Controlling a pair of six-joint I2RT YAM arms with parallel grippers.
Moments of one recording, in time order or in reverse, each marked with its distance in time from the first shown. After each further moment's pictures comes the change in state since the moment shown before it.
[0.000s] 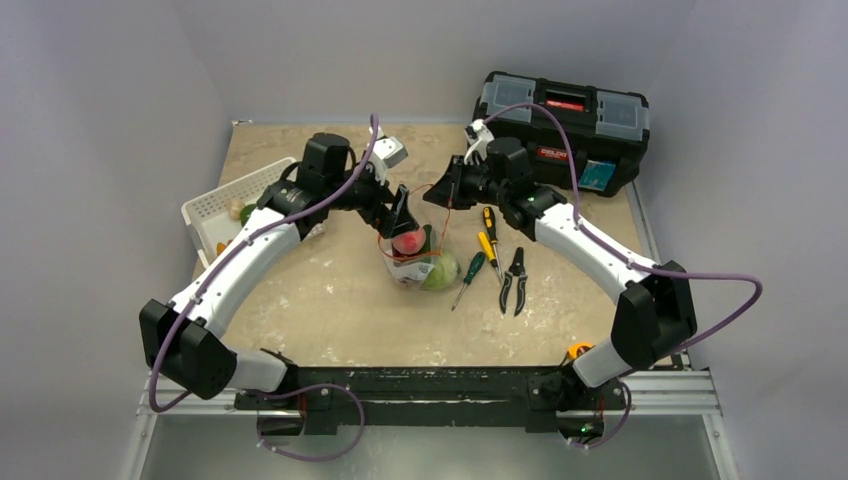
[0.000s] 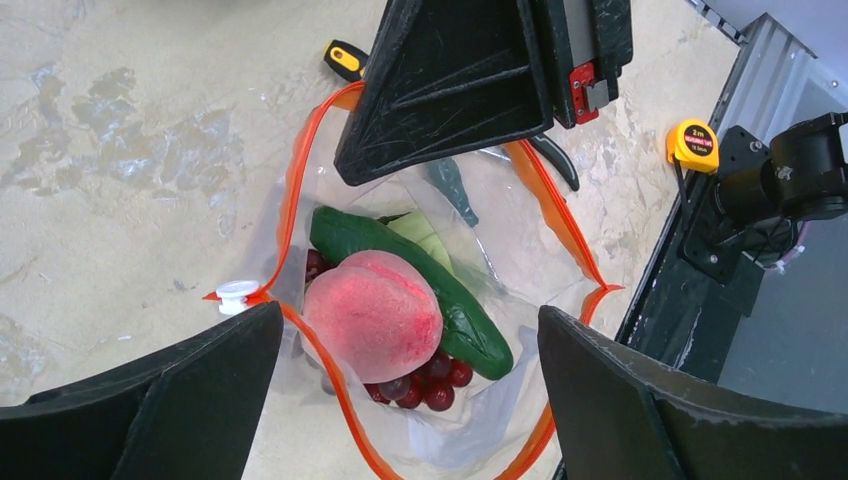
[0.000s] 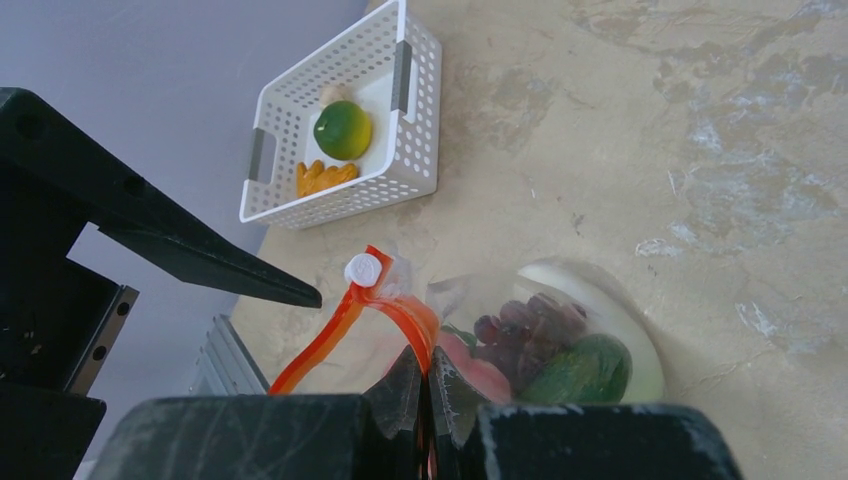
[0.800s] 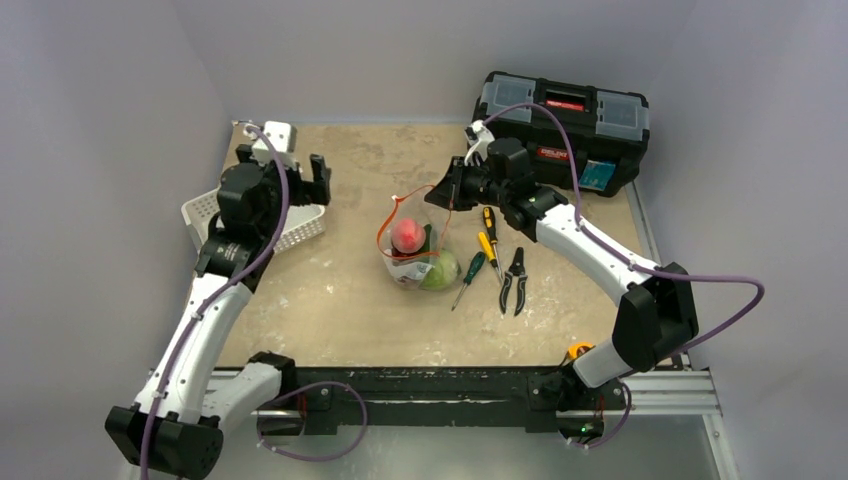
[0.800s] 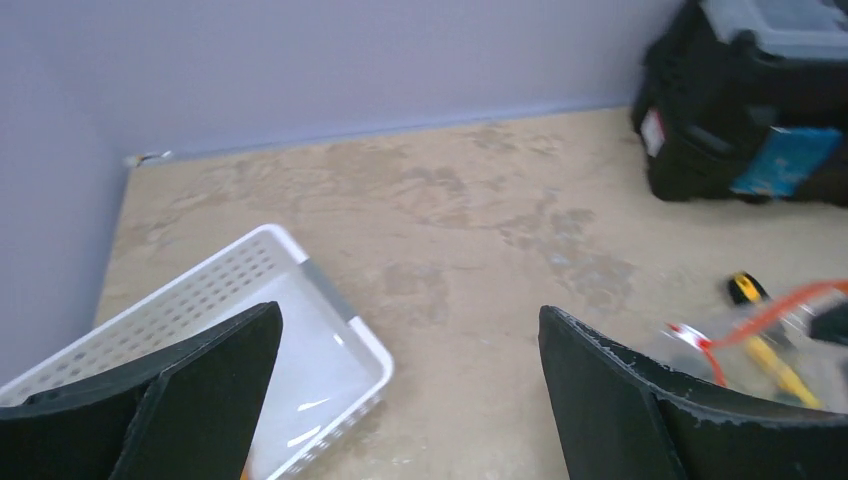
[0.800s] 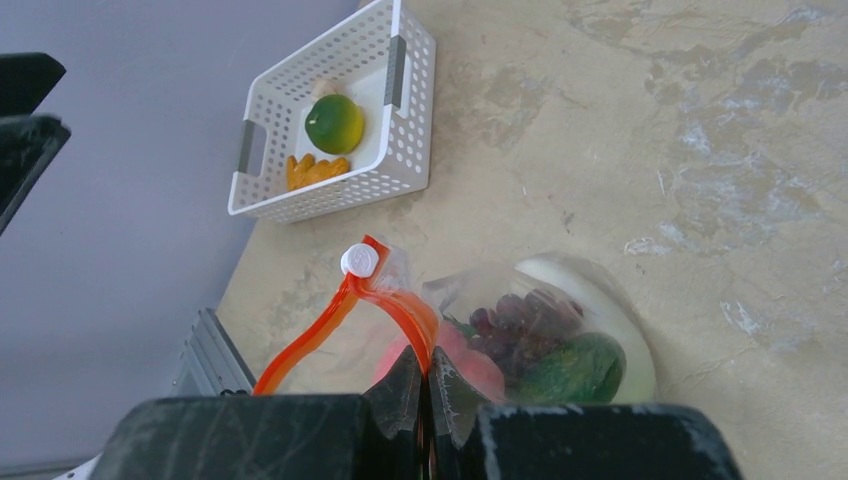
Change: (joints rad) left arm 0.196 -0.415 -0.279 0.310 -0.610 -0.072; right arm 0.000 -0.013 -0.006 -0.012 0.006 -0.032
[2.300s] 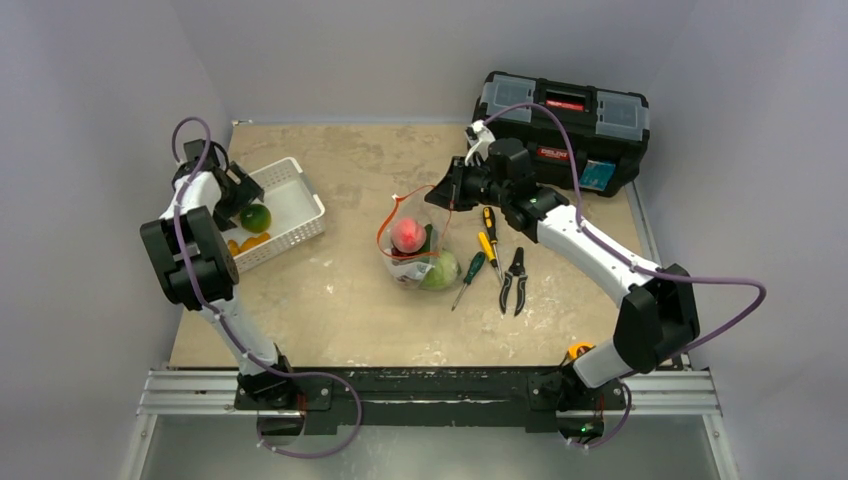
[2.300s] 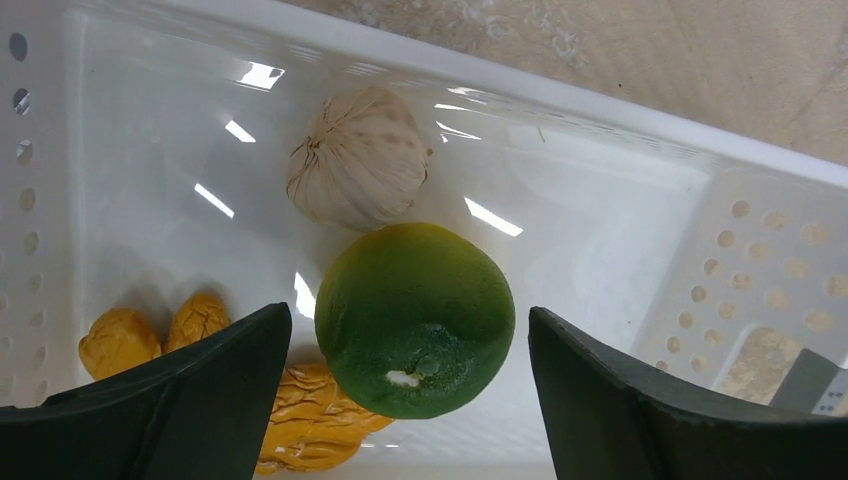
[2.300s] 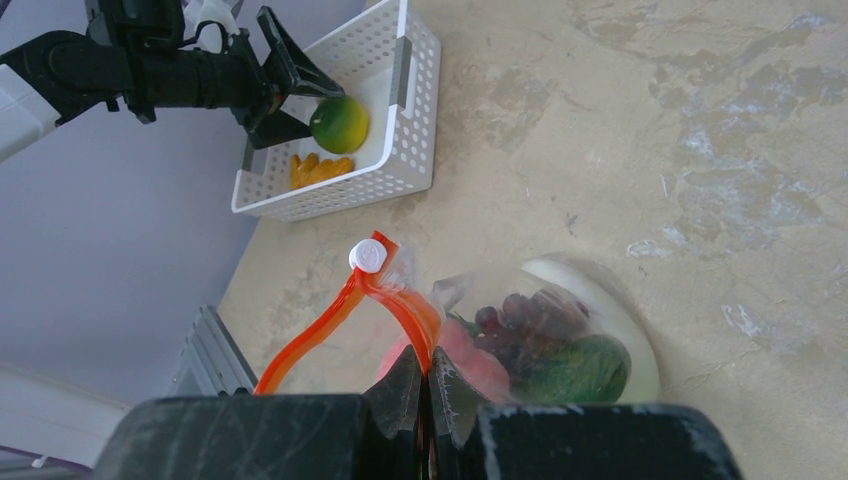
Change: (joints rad) left arm 0.647 0.951 0.404 -0.340 0.024 -0.502; right arm 0.000 -0.006 -0.005 0.005 -0.006 -0.010
